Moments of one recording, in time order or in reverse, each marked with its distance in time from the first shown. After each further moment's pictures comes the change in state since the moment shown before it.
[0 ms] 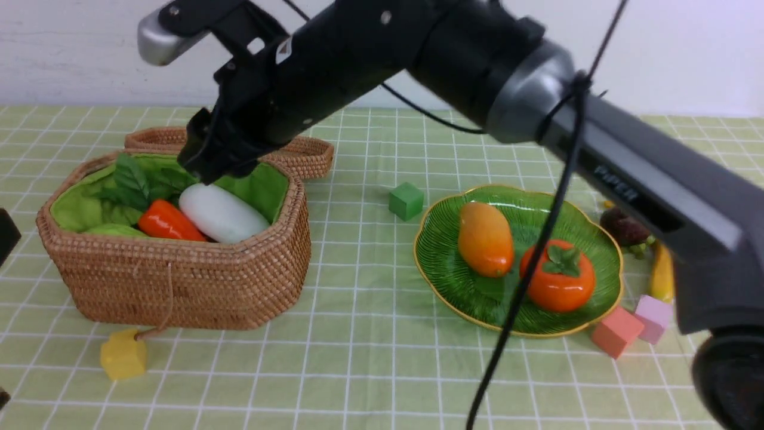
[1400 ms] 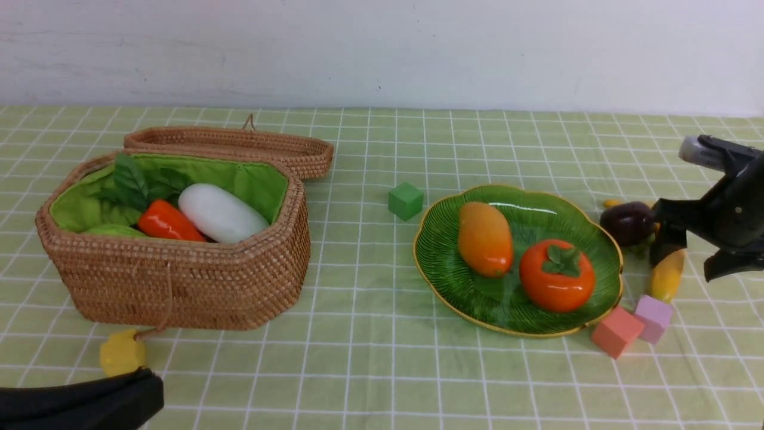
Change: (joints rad) right arm -0.900 -0.155 0.899 -0.138 -0.214 0.490; left arm 0.000 0.000 0.000 -0.014 0.474 0.000
